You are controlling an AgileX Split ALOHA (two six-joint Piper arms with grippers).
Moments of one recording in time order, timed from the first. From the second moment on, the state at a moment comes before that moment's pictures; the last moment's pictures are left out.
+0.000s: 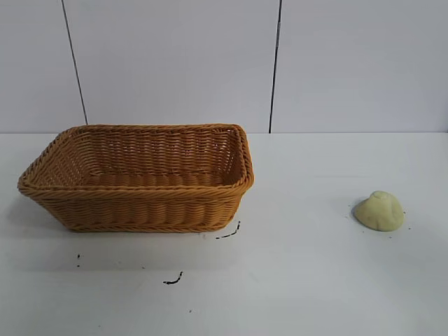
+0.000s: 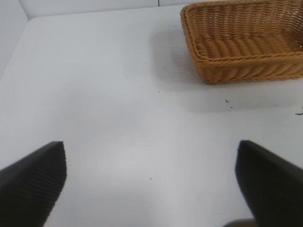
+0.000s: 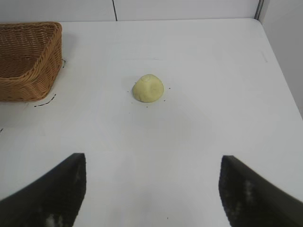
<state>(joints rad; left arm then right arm) 0.00 -0.01 -0.50 0.00 1.07 0.08 0.02 0.00 -0.49 0.02 1.03 -0.01</state>
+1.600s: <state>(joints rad) 0.00 -0.01 -0.50 0.00 1.07 0.08 0.02 1.57 -1.34 0.00 0.99 -0.05</state>
